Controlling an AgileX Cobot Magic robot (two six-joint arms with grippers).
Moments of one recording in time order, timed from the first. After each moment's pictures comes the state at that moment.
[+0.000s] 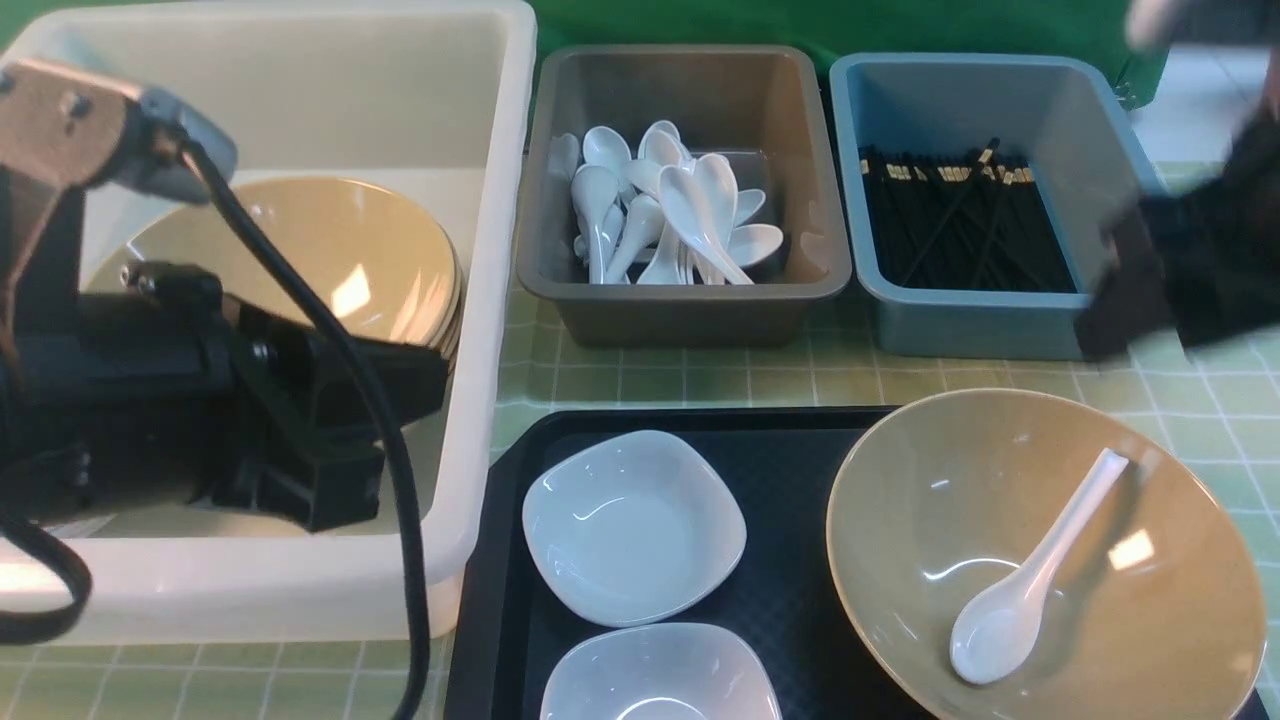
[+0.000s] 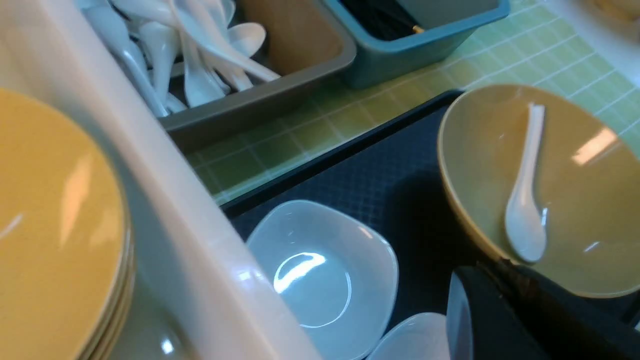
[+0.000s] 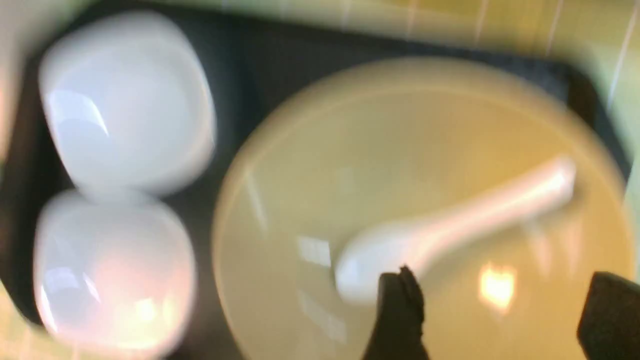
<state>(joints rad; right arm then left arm) 0.24 1.33 -1.27 0.13 1.14 0.15 -0.40 0.88 -0.84 -0.54 0.70 0.45</state>
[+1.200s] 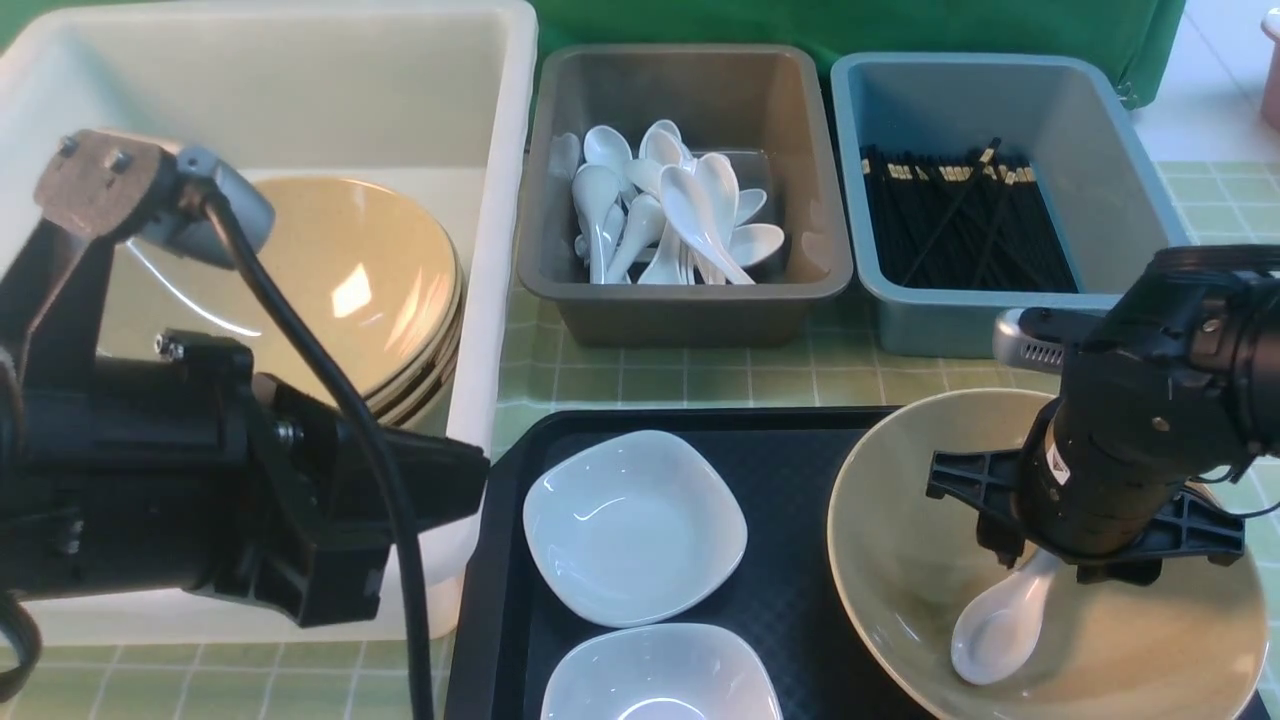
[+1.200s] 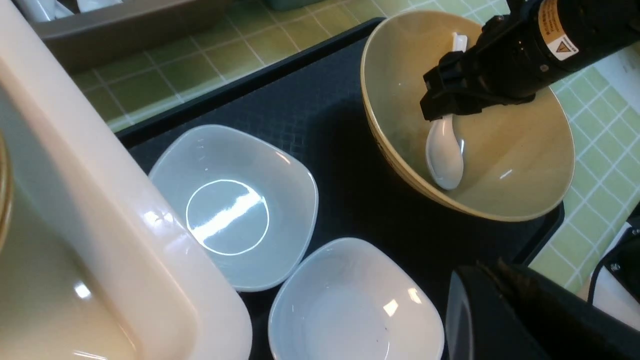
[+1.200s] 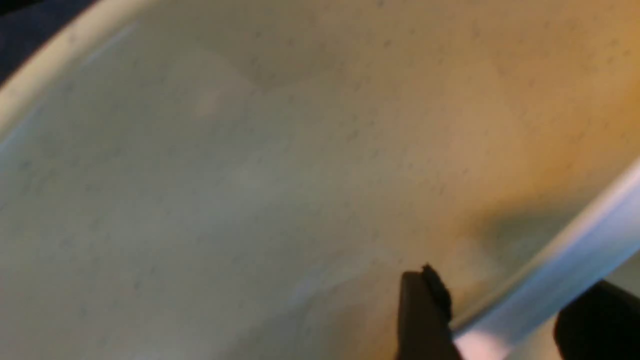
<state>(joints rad) 0.51 1.62 -0.94 -0.36 0.71 1.17 -0.40 0.88 -0.84 -0.62 0.88 0.46</state>
